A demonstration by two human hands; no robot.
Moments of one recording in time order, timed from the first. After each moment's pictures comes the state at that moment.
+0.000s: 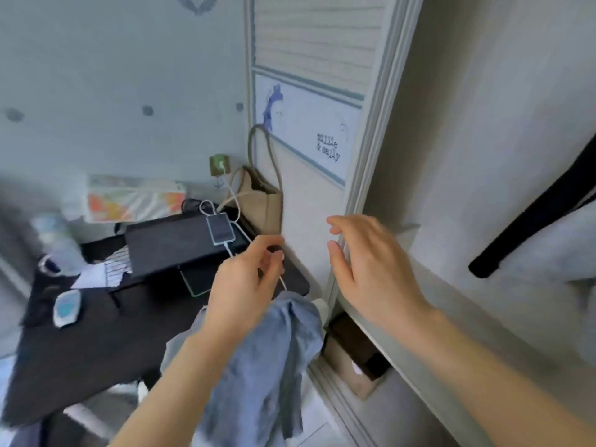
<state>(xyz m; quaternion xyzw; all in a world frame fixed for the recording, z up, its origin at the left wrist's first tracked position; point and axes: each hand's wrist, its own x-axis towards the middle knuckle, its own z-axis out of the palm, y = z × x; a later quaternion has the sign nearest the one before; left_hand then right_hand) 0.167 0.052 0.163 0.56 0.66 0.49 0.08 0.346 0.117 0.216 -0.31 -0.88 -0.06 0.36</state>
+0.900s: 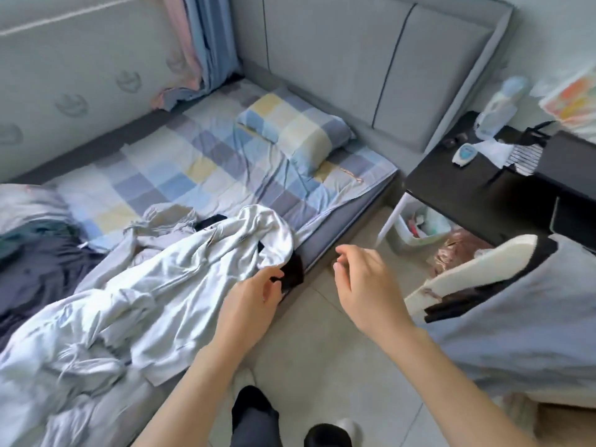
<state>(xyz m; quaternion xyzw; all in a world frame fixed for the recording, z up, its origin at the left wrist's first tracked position) 0.259 -0.520 -0.014 -0.08 0.92 0.38 0.03 0.228 -0.318 0.031 0.13 -0.95 0.25 0.08</state>
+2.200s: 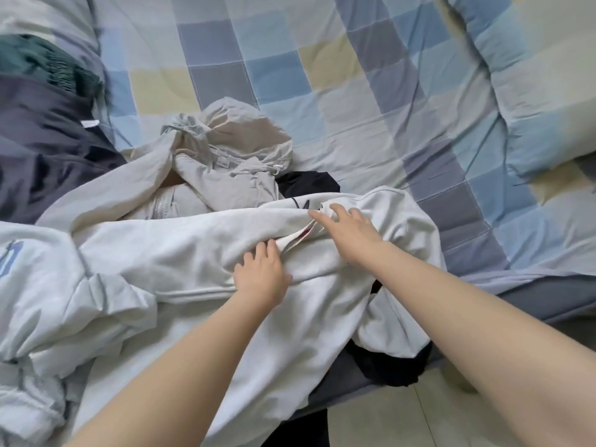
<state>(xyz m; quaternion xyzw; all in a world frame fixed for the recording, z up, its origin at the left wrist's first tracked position) -0.019 -0.830 -0.461 -0.32 0.88 0.17 0.30 -0.180 -0.726 -0.452 0.43 -0.85 -0.09 -0.29</state>
